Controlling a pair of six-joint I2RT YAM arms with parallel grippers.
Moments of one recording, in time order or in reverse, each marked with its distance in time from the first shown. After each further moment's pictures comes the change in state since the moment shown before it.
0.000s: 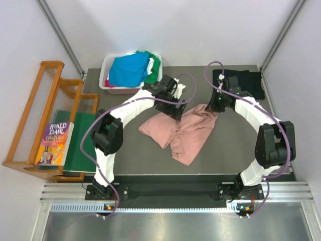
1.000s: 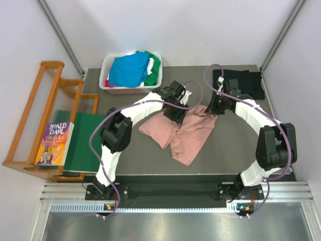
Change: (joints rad) left arm -0.072 0.107 0.041 -0.005 -0.044 -0.041; right arm 0.000 -0.029 -0.052 0.027 -0.030 -0.017
